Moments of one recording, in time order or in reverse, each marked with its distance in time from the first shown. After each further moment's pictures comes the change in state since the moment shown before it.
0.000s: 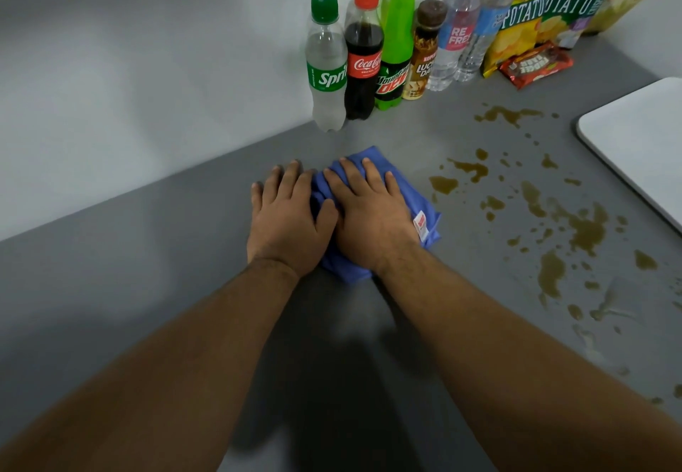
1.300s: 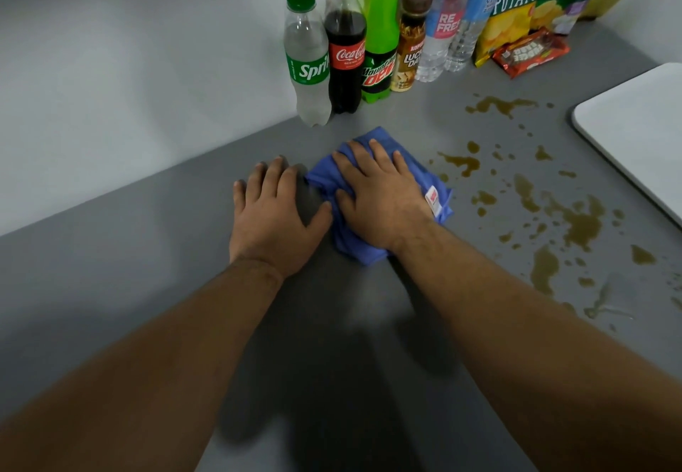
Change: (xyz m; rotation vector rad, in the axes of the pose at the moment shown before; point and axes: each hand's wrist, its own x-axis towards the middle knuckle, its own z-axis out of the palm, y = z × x) left_hand 0.001 0.004 0.002 0.113 0.047 0.010; right_hand 0.009 0.042 -0.011 -0.019 0.063 -0.023
